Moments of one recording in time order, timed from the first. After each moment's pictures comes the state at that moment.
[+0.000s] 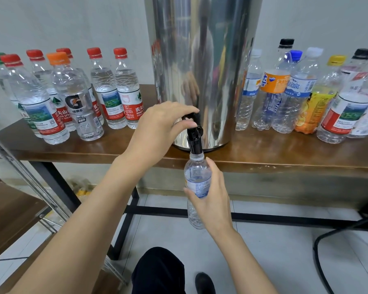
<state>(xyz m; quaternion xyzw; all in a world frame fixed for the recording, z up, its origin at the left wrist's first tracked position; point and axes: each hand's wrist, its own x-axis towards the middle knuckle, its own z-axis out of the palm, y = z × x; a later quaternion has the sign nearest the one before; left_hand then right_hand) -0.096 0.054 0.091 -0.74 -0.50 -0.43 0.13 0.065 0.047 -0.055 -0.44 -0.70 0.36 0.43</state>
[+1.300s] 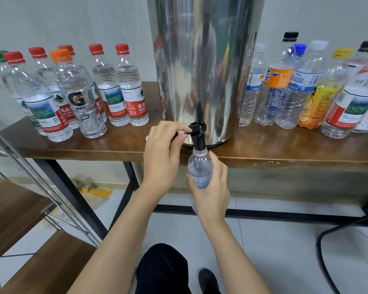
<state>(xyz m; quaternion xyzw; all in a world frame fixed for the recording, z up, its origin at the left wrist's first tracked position) -0.077 0.036 0.027 -0.62 -0.55 -0.56 0.07 0.036 0.047 -0.060 -0.51 -0.66 0.22 0.51</state>
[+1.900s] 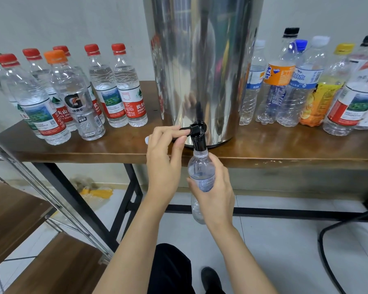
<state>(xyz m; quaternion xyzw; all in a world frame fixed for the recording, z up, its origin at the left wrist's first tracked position) -0.068 0.037 0.017 -0.56 -0.54 -0.63 0.01 0.048 0.043 -0.054 -0.50 -0.66 0.28 0.49</state>
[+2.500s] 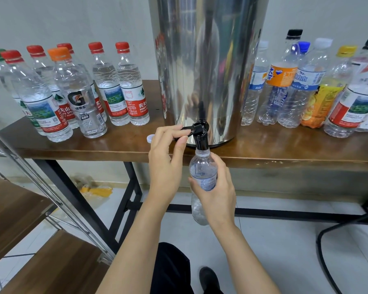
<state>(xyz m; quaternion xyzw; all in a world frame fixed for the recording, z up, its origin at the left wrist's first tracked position) -0.067 0.033 0.018 -0.55 -0.53 -0.64 -0.02 0.051 0.042 -0.049 -0.48 -0.65 0.32 0.49</state>
